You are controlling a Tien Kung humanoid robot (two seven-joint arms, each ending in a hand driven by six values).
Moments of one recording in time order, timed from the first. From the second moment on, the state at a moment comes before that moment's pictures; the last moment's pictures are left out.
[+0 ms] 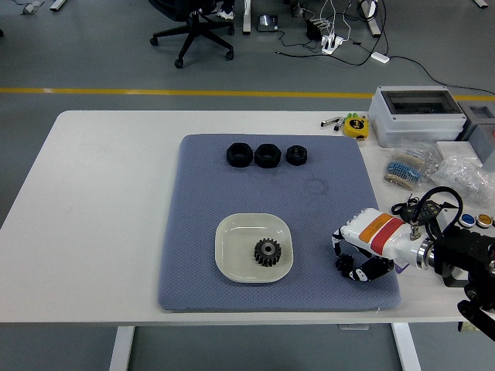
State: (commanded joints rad) left arm -0.11 0.09 -0.57 -0.19 0.86 0.24 0.12; right arm 0.49 -0.53 0.72 1.35 -2.27 0.05 0.22
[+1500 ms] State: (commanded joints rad) left arm -0.12 0.09 -0.56 -0.19 0.85 0.24 0.12; right arm 0.49 -0.53 0.74 1.34 -2.26 0.09 0.24
